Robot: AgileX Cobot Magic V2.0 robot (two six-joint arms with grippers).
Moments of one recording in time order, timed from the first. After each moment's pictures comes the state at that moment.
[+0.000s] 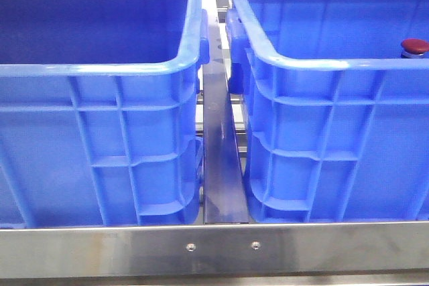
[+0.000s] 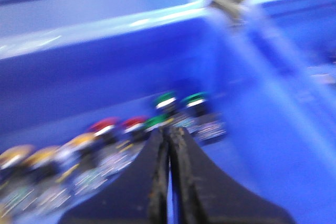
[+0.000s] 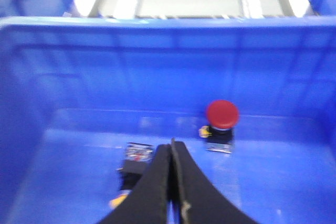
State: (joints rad) left arm -0.31 0.94 -0.90 -0.06 0.44 -0.02; right arm -0.08 0.94 -0.59 1.53 0.16 -1.52
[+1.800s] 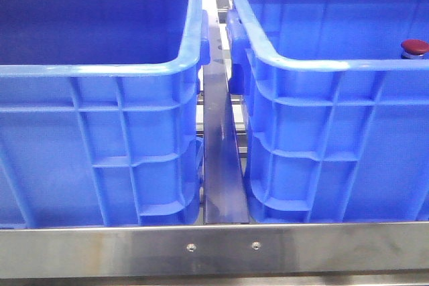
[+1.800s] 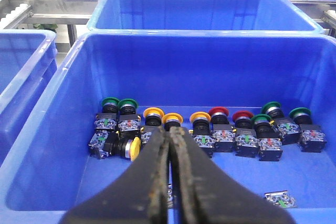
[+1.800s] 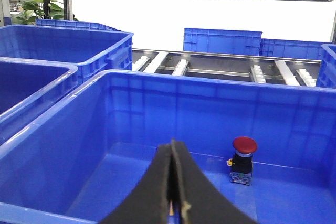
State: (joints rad) left arm 0.02 0.12 -0.41 -0.06 0.45 -0.02; right arm -0.08 0.10 -0.15 1.53 0.23 -1.52
